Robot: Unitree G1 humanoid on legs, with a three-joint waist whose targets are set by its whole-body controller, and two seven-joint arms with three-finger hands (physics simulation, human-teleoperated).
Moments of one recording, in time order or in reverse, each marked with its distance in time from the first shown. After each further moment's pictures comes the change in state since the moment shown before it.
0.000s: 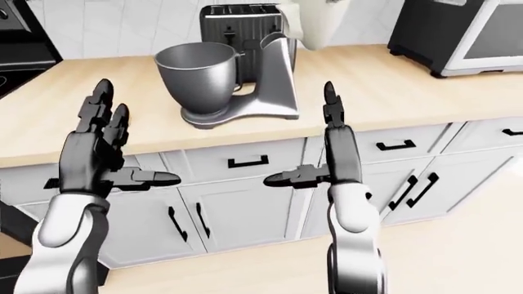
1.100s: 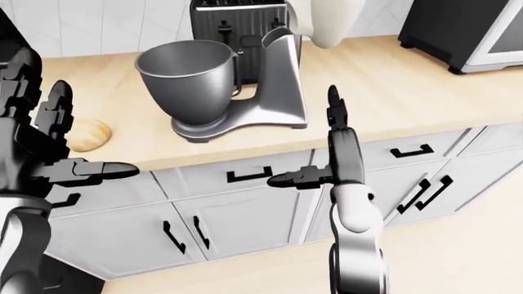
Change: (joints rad) left arm -0.069 0.134 0.177 -0.218 -0.131 0.223 0.015; right arm 0.007 -0.007 -0.014 0.009 0.002 0.013 -0.006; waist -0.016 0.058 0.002
